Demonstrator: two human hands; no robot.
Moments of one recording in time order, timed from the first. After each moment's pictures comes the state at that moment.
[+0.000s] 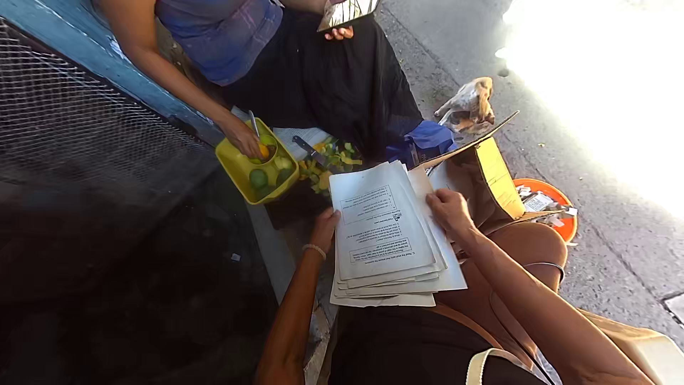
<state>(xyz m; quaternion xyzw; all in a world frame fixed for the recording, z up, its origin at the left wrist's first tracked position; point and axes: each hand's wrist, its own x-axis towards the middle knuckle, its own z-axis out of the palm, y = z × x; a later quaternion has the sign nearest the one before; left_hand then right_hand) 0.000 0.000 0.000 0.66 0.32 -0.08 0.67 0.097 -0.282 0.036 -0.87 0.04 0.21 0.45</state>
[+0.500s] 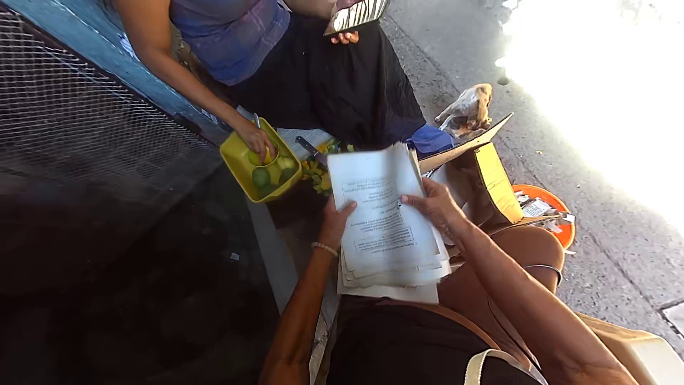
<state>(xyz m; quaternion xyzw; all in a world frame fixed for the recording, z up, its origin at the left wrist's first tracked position) 0.005 -0.035 0.049 0.66 0.26 0.03 0.70 0.096 -0.259 0.066 -0.70 0.00 0.27 0.66</state>
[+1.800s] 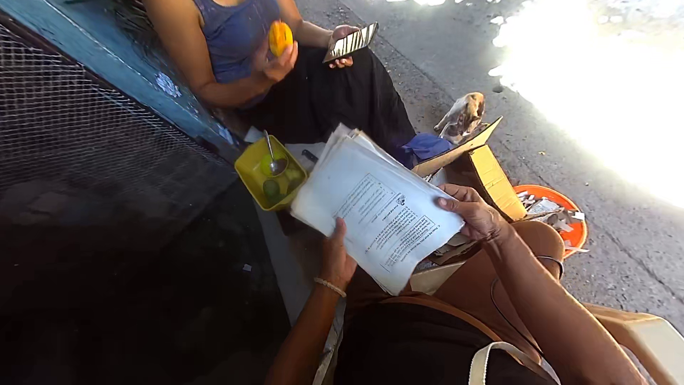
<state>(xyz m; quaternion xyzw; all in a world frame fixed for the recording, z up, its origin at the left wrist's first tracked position) -0.053 -0.080 0.100 0.43 0.36 0.11 0.82 0.077 -0.328 0.068 -0.53 -0.09 0.29 0.80</state>
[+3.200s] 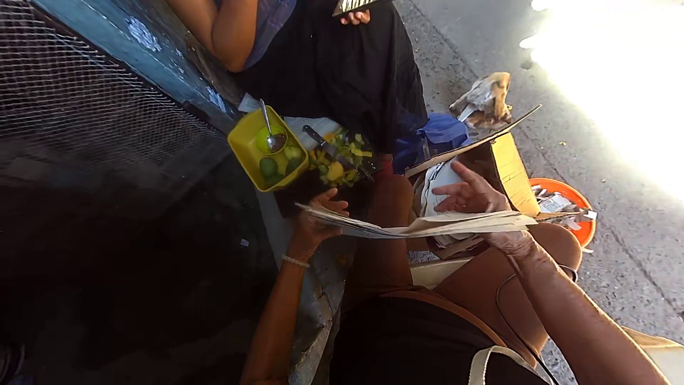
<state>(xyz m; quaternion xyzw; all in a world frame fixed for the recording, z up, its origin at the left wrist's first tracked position) -0.051 0.028 0.063 0.68 0.05 0.00 0.73 0.087 -0.336 0.051 -0.62 -0.29 0.22 0.70</state>
